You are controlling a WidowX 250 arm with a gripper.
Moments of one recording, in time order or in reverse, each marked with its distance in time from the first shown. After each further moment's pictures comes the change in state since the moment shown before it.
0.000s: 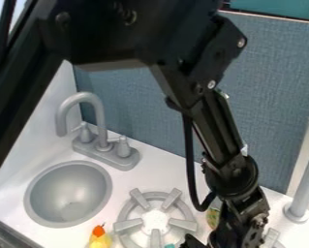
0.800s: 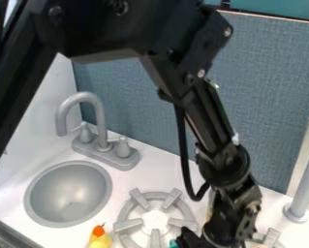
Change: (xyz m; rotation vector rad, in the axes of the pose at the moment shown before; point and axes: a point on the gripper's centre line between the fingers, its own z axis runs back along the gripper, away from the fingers) arm -0.001 0.018 0.006 -0.010 0.031 -0.046
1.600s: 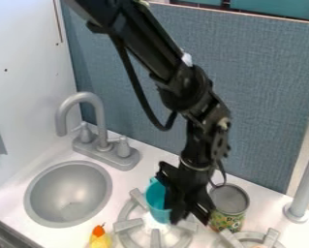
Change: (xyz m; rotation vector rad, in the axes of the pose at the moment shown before) arm -0.005 0.073 0.062 0.017 -0.129 0.246
